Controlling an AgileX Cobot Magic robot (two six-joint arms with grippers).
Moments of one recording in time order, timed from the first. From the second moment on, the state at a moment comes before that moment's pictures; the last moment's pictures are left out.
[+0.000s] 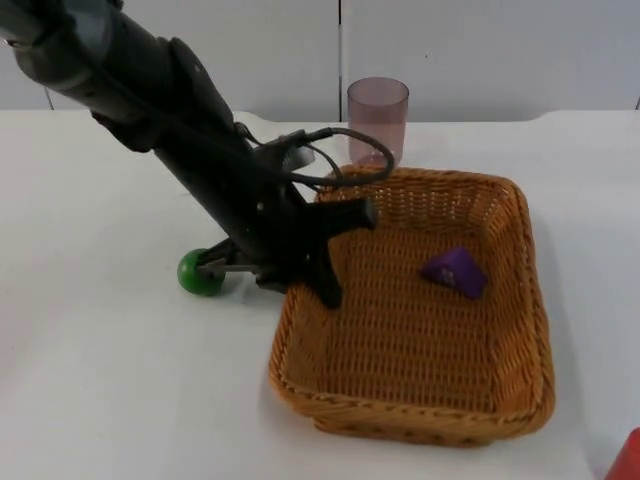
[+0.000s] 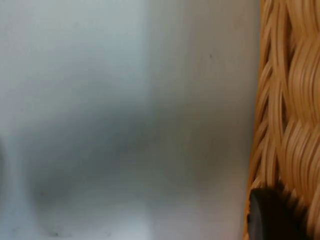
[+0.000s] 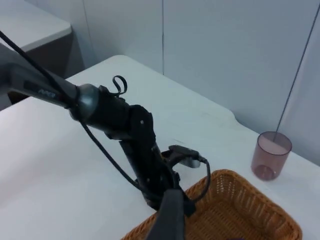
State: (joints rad) right arm 0.79 0.84 -1.17 -0.14 0.79 0.09; left arm -0.39 2.25 -1.39 -0.75 0.68 0.28
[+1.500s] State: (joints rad) right arm 0.79 0.61 -0.86 -0.23 0.70 0.19; left arm -0.39 1.12 -0.82 -0.33 0.57 0.10
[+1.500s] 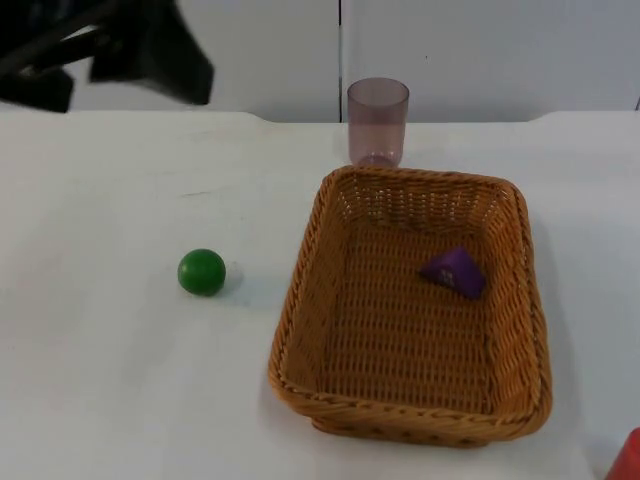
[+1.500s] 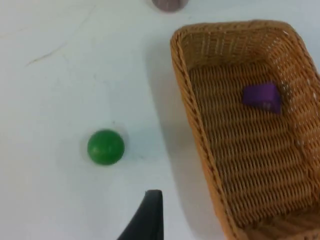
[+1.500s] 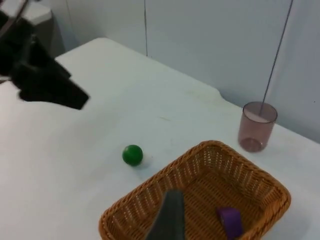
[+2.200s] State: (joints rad) right arm 0.79 0.11 -0.65 -0.21 0.95 0.19; left arm -0.39 0.29 -0.60 -0.27 0.76 0.12
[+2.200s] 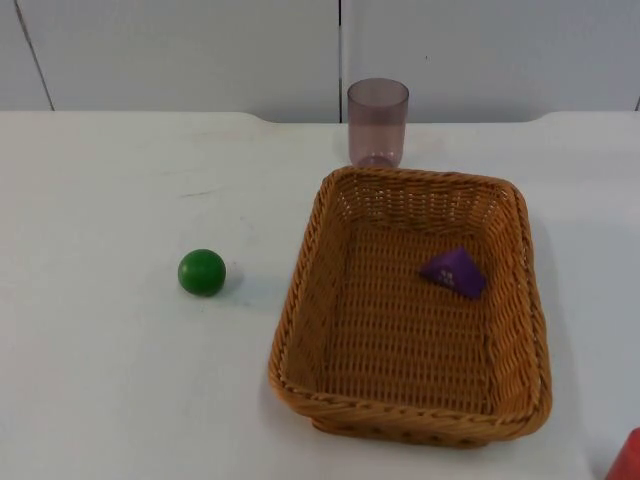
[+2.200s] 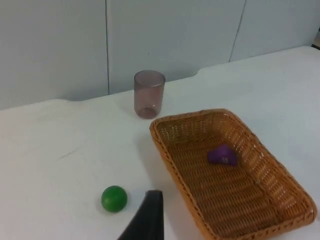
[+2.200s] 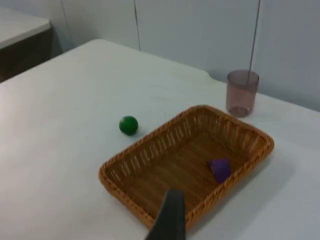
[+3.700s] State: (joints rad) right arm 0.79 0.00 -0.52 -0.04 1.09 0.02; left arm -0.39 0.00 -0.50 -0.05 1.07 0.00
